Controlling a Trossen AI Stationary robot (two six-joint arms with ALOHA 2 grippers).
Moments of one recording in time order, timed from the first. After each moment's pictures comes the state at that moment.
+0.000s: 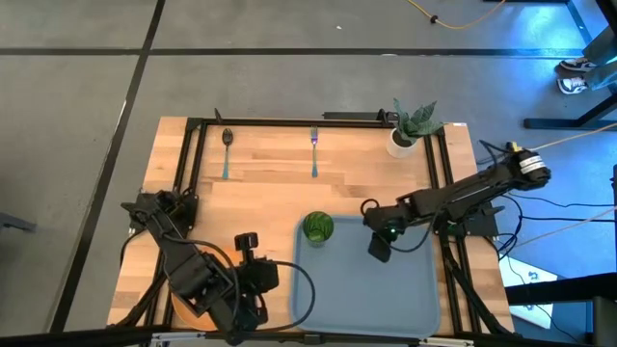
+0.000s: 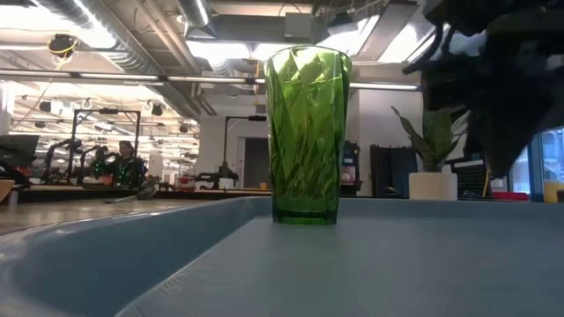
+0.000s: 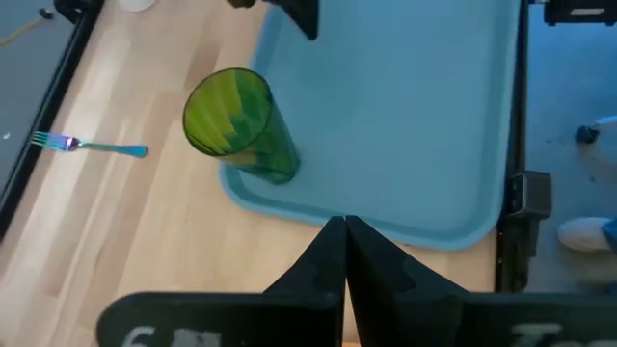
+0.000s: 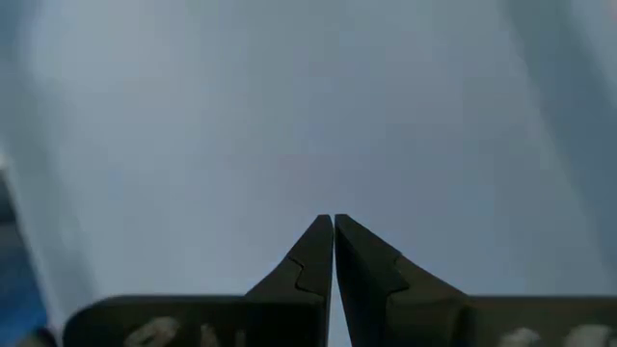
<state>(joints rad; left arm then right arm) -0.77 2.00 2.35 -1.57 -0.64 -0.83 0.26 1.35 0.67 -0.41 -0.17 0.78</state>
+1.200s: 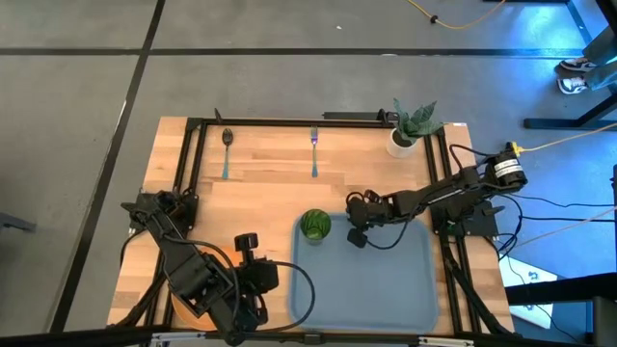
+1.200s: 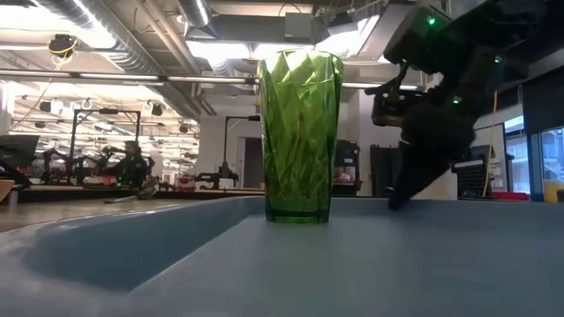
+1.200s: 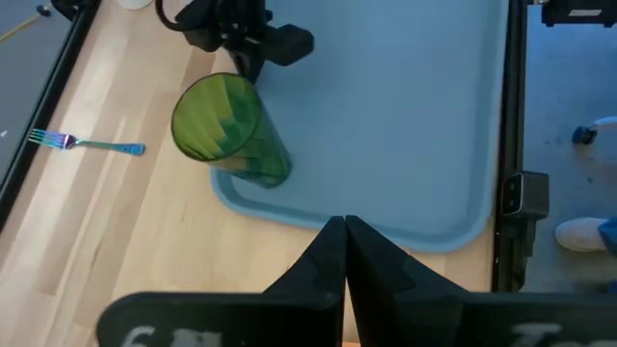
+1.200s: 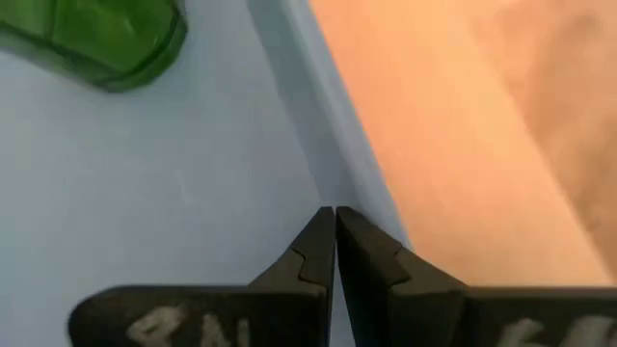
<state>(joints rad) -0.77 2.00 2.35 -1.57 -0.63 -0.84 0.15 1.57 0.67 -0.12 0.22 0.51</state>
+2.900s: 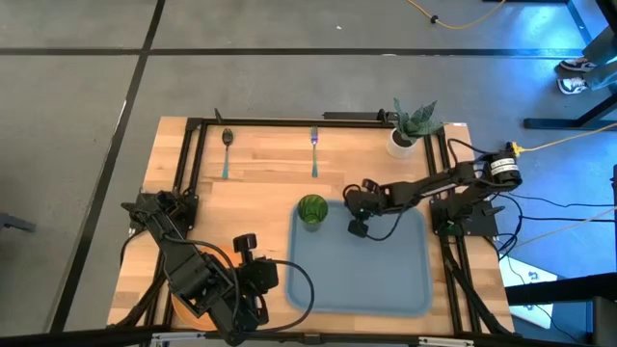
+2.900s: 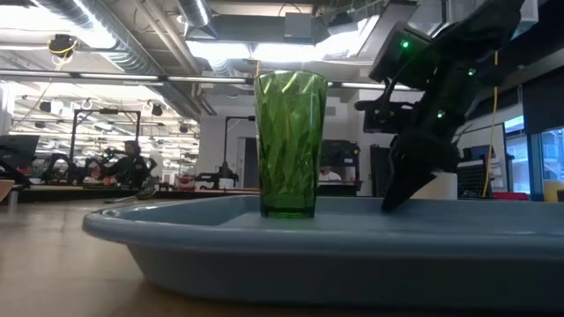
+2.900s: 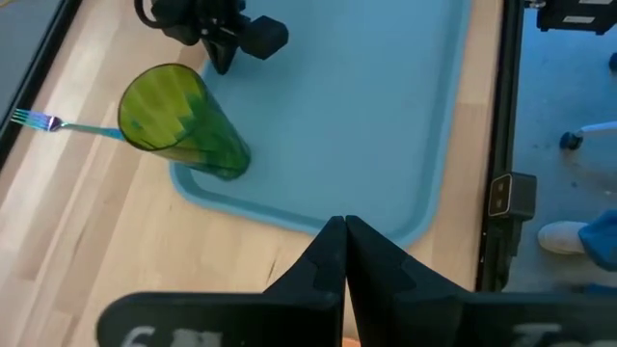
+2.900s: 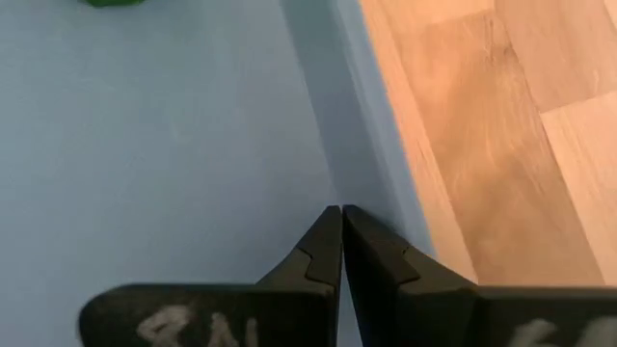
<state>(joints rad) -0.77 2.00 2.35 -1.57 -0.61 -0.89 0.04 1.61 0.69 -0.18 0.22 0.27</state>
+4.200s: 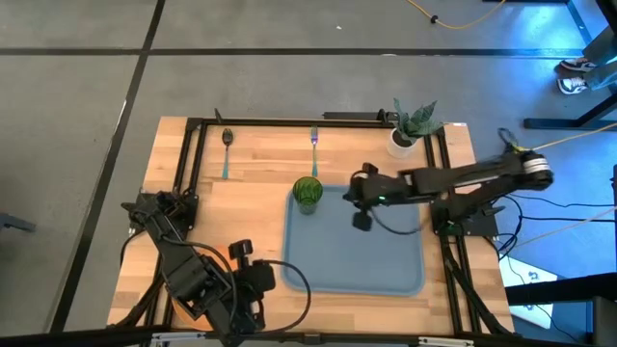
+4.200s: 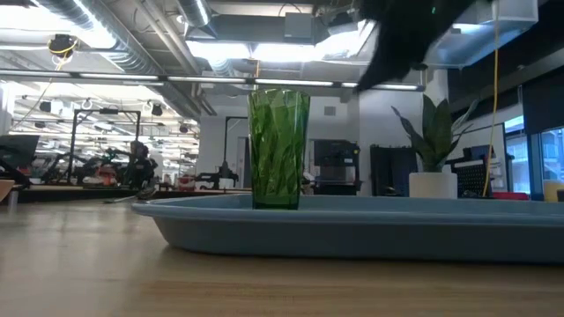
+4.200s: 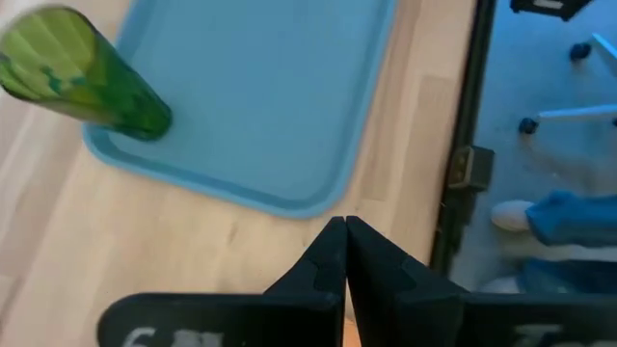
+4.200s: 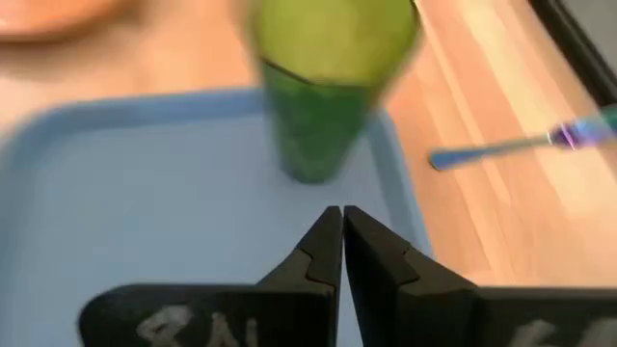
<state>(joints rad) -0.79 2.00 2.35 -1.57 -0.50 -0.99 0.12 1.30 0.97 -0.45 0.25 0.17</state>
